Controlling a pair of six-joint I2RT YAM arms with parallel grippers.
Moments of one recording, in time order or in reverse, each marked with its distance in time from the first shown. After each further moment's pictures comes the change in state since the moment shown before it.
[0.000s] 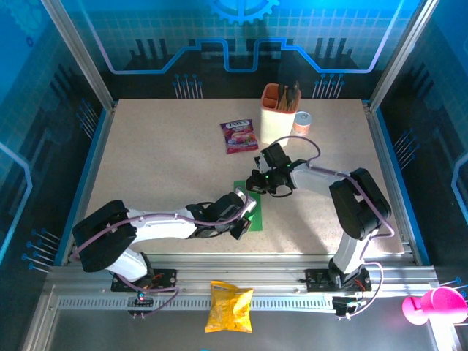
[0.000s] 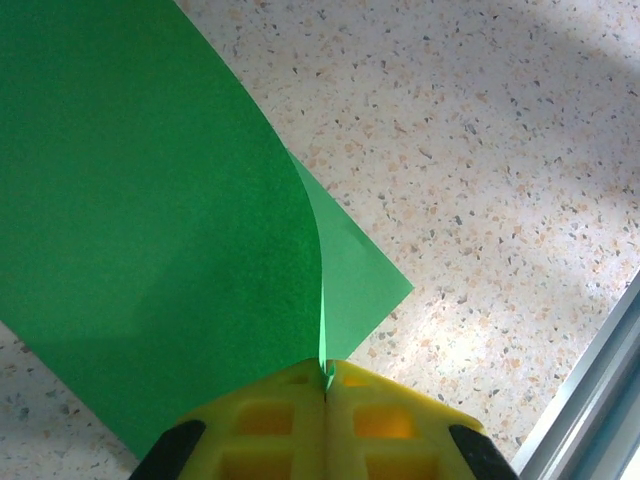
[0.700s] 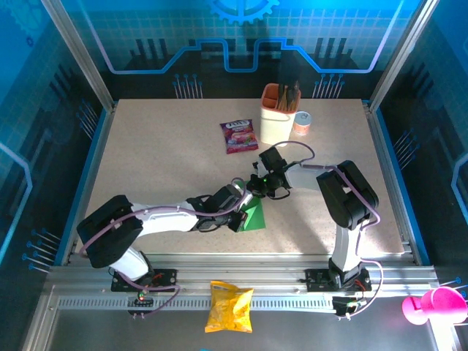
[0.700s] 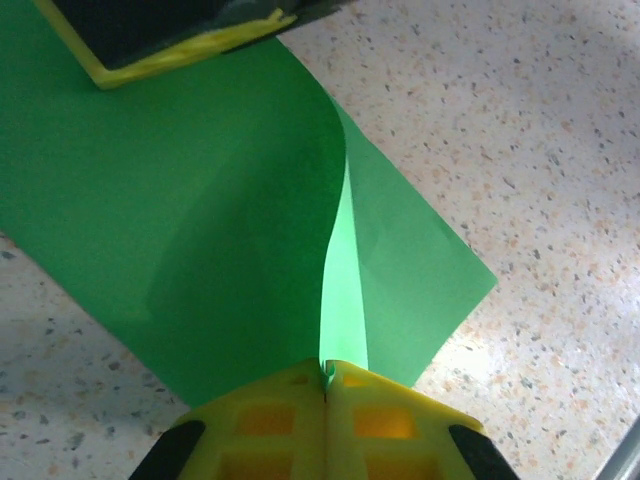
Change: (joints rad) left arm 0.083 0.050 0.037 -0.033 0.014 0.003; right arm -0.010 0.115 0.008 0.042 -0.018 -0.031
